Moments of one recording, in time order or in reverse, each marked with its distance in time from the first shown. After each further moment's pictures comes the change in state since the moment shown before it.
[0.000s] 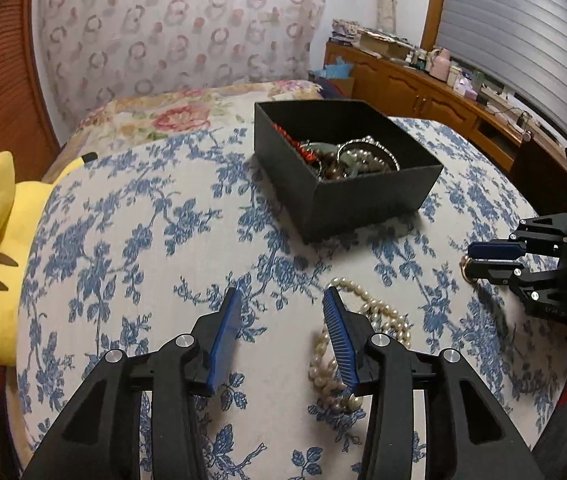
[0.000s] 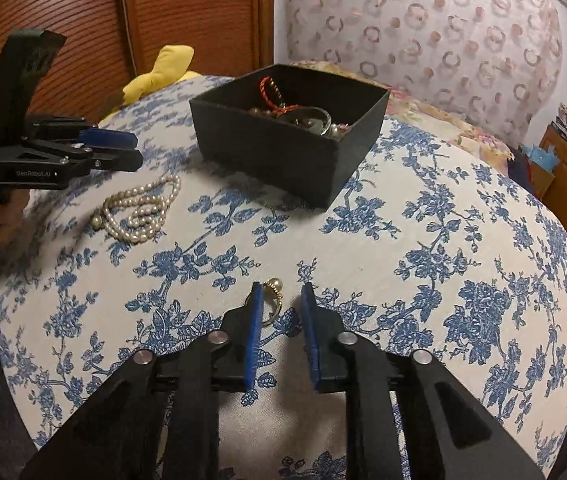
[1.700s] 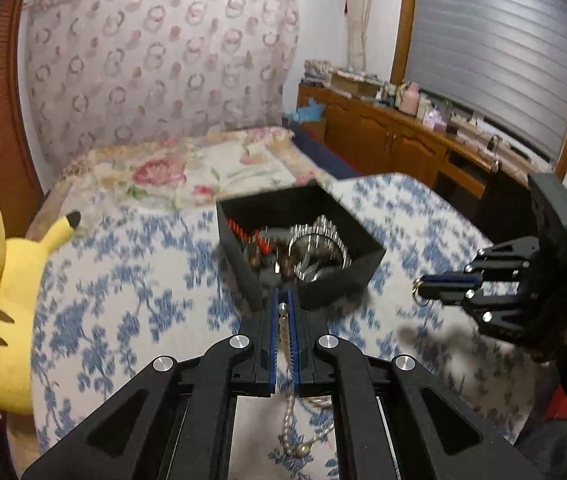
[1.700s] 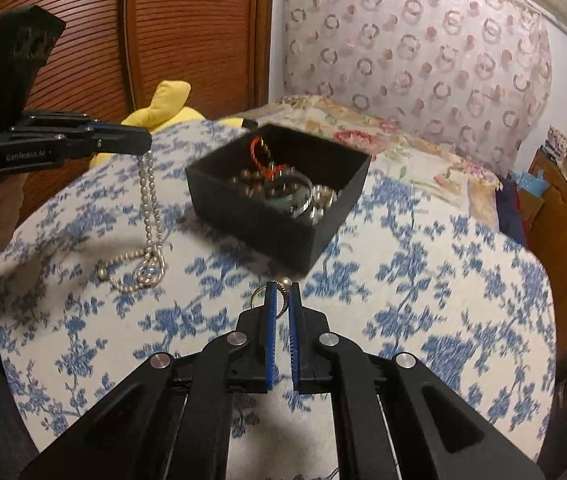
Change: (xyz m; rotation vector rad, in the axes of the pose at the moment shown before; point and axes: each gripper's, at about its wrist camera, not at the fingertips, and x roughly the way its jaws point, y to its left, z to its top) left arm -0.044 -0.024 0.050 0.053 -0.172 -0.075; right arm -0.028 -0.006 0.030 -0.014 -0.123 -0.030
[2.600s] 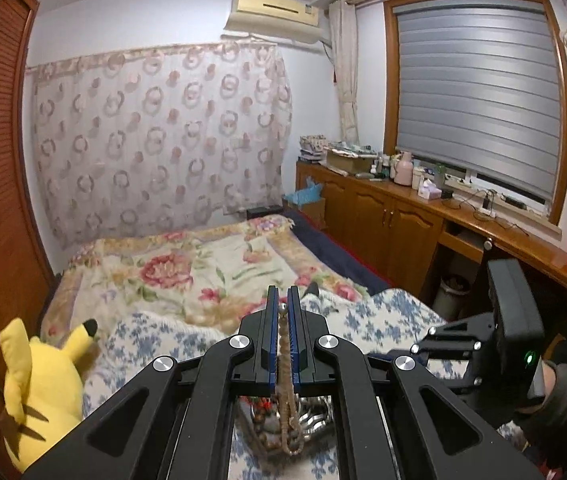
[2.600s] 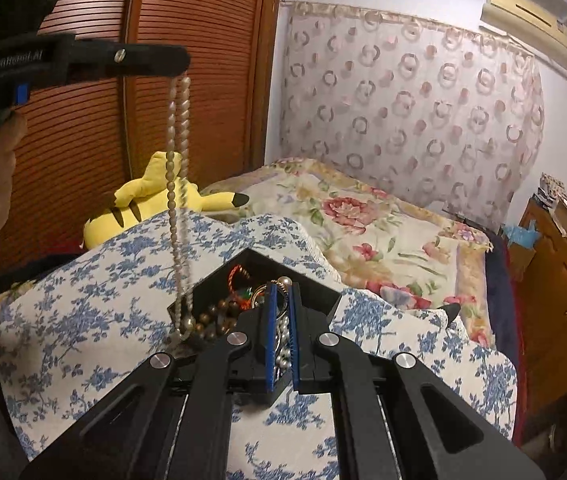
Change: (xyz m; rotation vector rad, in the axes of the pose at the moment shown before) left arm -0.052 -0.023 0.129 0.069 -0.260 0.032; right arm -0.023 -0.022 0.090 -0.034 -0.191 -0.024
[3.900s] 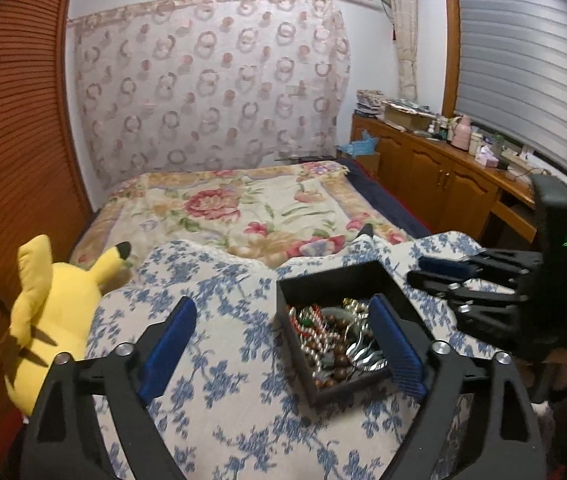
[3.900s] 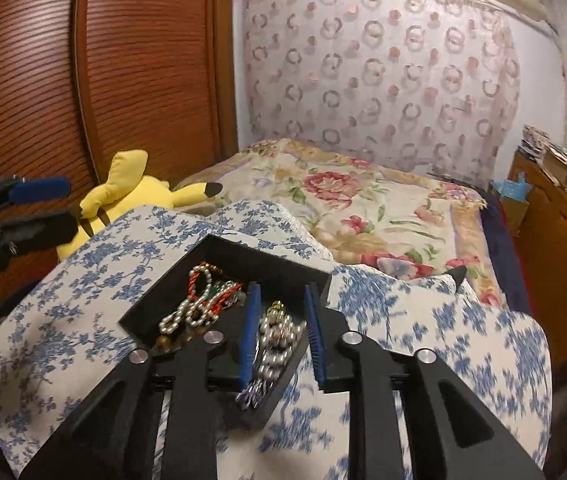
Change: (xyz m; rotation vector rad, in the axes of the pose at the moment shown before) left arm 0.029 0.027 -0.094 -0.100 0.177 0.189; right arm 0.050 -0.016 -0.020 0.164 0.047 -0.053
